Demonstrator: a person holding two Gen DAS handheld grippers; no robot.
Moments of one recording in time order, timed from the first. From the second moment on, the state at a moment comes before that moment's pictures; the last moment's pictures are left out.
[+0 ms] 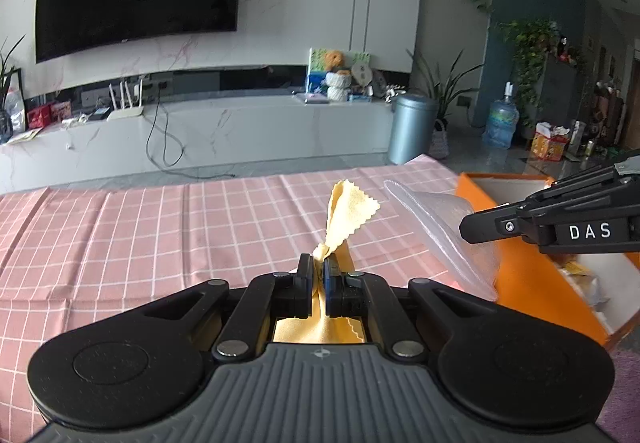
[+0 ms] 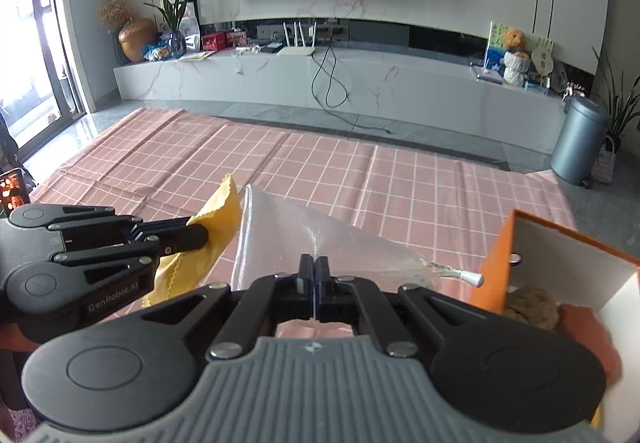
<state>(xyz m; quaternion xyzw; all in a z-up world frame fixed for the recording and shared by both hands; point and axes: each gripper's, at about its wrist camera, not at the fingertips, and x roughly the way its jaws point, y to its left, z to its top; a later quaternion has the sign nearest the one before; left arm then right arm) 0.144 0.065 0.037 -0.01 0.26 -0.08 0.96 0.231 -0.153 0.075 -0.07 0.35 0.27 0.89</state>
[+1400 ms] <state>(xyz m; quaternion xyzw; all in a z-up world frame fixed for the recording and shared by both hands) 0.196 -0.141 0.024 0.03 0.33 -0.34 0.88 0.195 -0.380 0.044 0.01 0.45 0.14 0.88</state>
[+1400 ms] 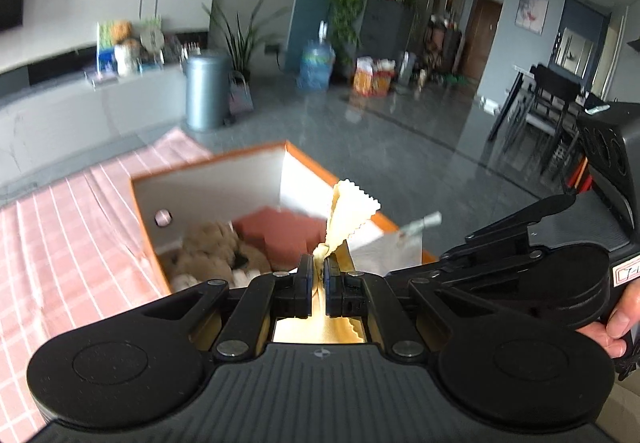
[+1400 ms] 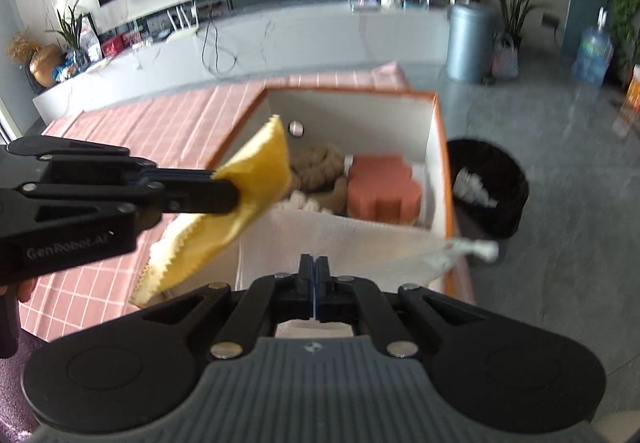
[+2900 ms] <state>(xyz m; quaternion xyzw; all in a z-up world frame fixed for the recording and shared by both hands) 0.175 -0.140 0.011 0.07 0.35 -0.33 0.87 0.199 -0.391 0.028 0.00 0.46 0.09 0.88</state>
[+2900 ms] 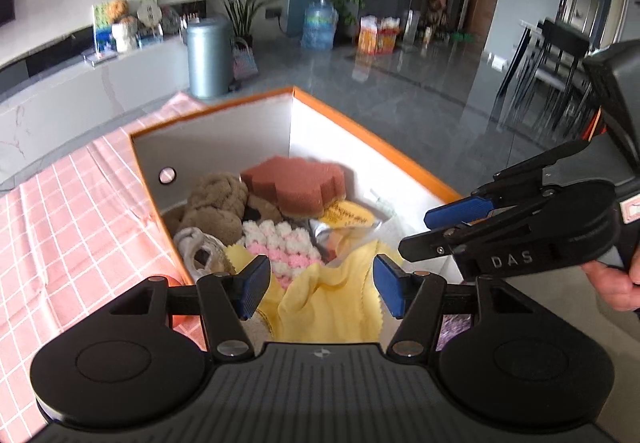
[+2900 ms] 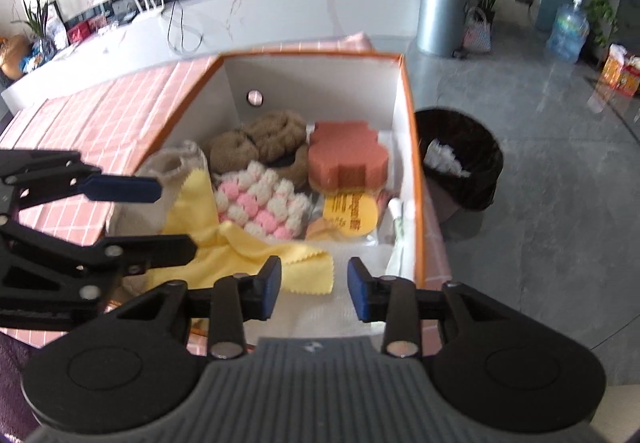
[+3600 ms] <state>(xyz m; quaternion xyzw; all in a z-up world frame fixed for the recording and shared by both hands) 0.125 -0.024 0.017 -0.03 0.29 -0.22 0.93 0.133 -0.279 0.043 -0.01 0.31 0.12 0.94</state>
